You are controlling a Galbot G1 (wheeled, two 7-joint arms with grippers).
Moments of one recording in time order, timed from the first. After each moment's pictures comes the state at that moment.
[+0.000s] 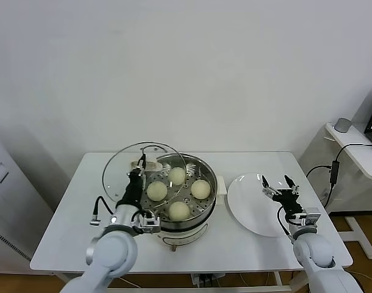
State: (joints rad) left arm 1.02 -1.15 -0.04 -2.03 1.36 0.52 0.25; right arm -1.11 1.06 0.47 1.51 0.57 0.09 -0.02
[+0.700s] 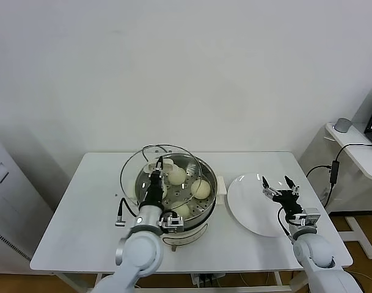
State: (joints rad) left arm 0.99 -1.31 0.05 -1.94 1.51 0.56 0.27; right arm -1.11 1.06 0.47 1.50 0.57 0.09 -0.02
